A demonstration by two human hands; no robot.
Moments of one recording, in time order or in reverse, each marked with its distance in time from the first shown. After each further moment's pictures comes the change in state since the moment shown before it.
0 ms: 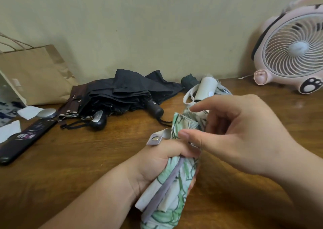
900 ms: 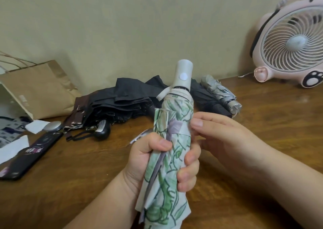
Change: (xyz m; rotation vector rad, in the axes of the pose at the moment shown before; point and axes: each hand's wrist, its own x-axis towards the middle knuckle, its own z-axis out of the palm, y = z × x) left_hand 0.004 0.004 -0.007 -0.263 -0.391 0.158; right_hand 0.004 0.036 0.033 0.949 -0.206 0.404
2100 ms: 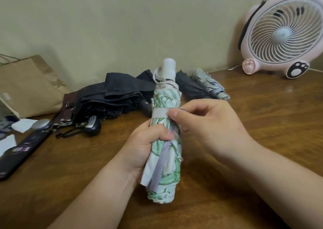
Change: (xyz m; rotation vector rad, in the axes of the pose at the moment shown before) left_hand 0.002 0.004 0.001 0.294 0.558 0.108; right_hand -0.001 -0.004 0.021 -0.221 0.370 -0.185
